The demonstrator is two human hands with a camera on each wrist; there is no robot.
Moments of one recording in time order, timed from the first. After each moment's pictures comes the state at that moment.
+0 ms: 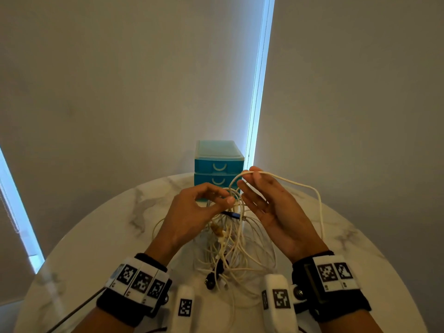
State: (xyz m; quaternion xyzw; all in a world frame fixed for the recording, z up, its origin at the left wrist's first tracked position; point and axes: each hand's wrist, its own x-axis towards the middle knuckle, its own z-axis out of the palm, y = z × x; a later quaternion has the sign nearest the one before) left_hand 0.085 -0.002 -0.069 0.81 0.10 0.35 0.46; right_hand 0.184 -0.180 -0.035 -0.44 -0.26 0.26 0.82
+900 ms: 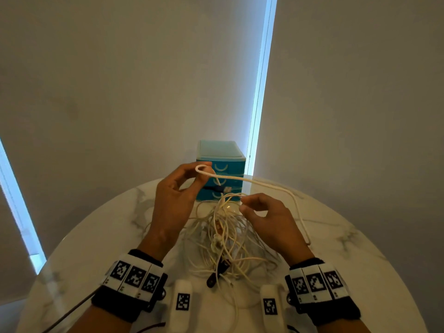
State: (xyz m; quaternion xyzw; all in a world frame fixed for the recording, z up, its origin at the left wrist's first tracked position) left_hand 0.072 0.001 -0.048 0.67 0.06 0.50 0.55; right_hand 0.207 -0.170 -0.077 -0.77 -0.36 -0.03 0.52
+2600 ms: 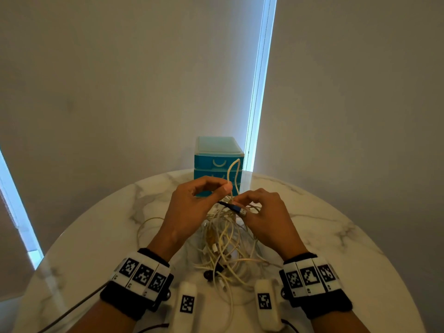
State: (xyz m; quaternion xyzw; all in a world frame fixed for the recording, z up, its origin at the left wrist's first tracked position) left_hand 0.085 -0.009 -0.067 0.76 0.07 0.40 0.51; right_hand 0.209 -0.164 -0.081 -0.79 -0.41 -0.08 0.44
